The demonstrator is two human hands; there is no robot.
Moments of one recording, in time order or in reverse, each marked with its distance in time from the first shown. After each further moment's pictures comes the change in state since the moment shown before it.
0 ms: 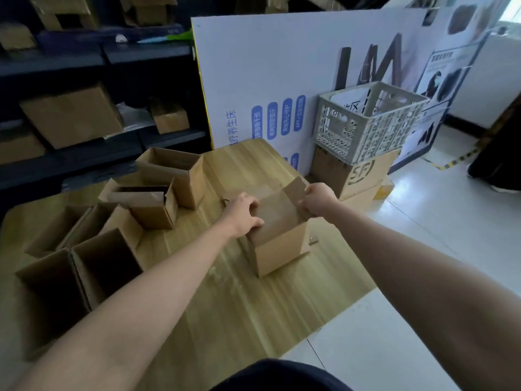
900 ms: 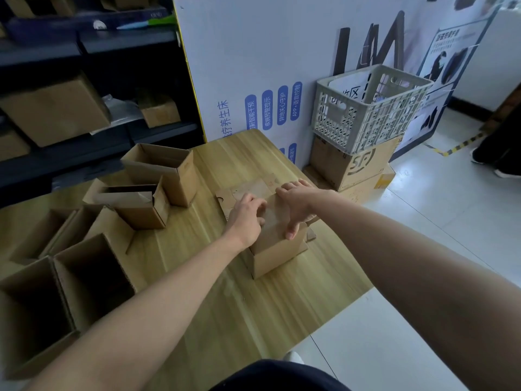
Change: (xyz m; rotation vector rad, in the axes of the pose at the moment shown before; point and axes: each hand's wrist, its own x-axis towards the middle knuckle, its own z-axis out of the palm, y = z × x) left_hand 0.015 0.011 0.036 0.028 0.106 0.089; right_hand 0.008 -0.018 -0.004 -0.946 -0.312 -0.513
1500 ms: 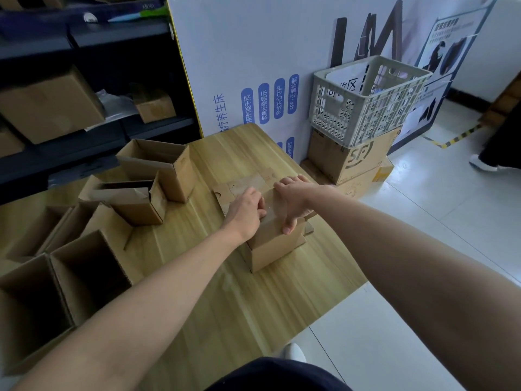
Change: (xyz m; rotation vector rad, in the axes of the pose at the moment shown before) left_hand 0.002 0.002 0.003 0.028 -0.008 0.051; right_hand -0.005 -0.003 0.002 0.066 -0.009 0.041
